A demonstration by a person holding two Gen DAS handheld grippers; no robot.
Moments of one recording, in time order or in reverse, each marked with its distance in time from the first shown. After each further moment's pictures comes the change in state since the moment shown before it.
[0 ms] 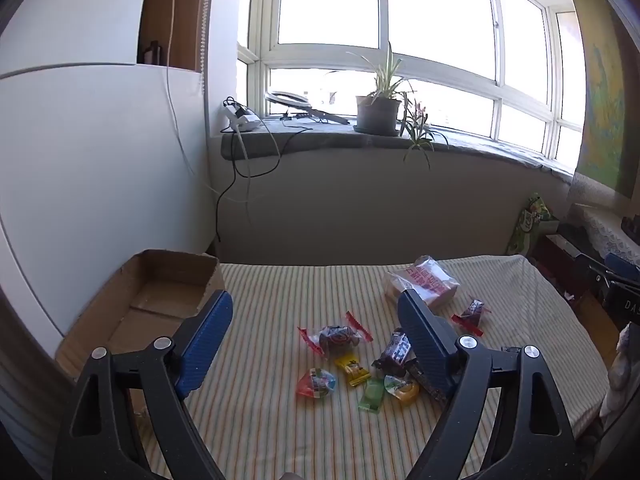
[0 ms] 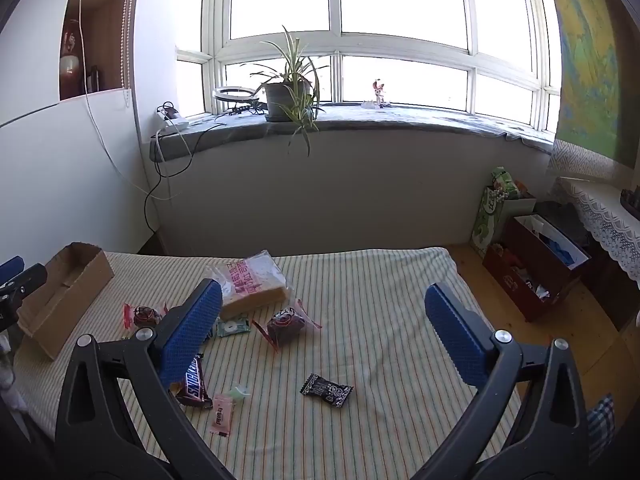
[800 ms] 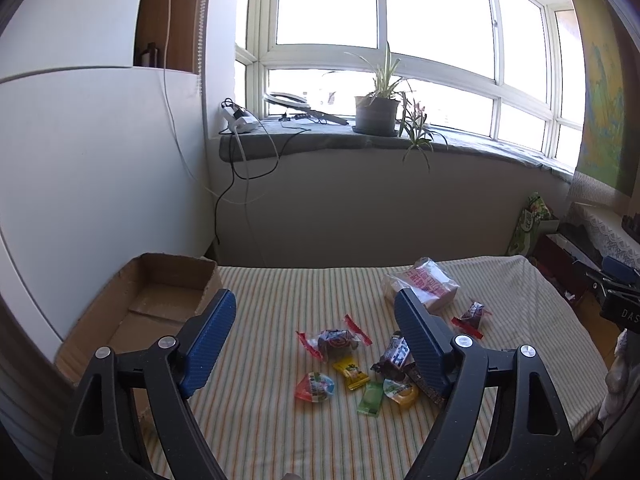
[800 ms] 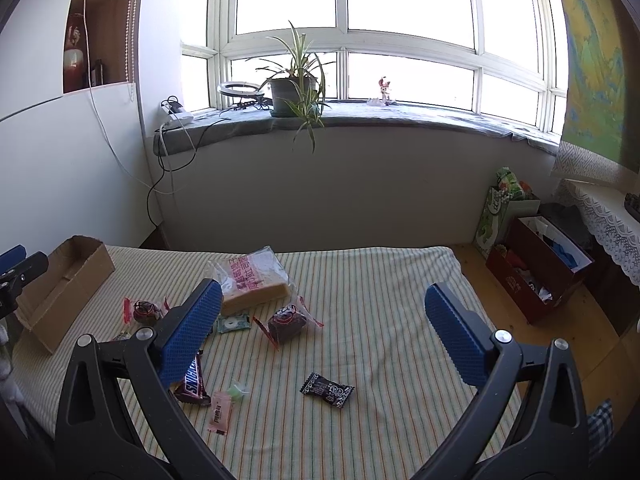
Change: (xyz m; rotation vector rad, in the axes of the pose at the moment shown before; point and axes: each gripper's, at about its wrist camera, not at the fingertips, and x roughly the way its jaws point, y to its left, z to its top) left arm 0.002 -0.004 0.004 0.008 -0.002 0.001; right arm 0.007 0.000 -0.003 -0.013 -0.016 0.020
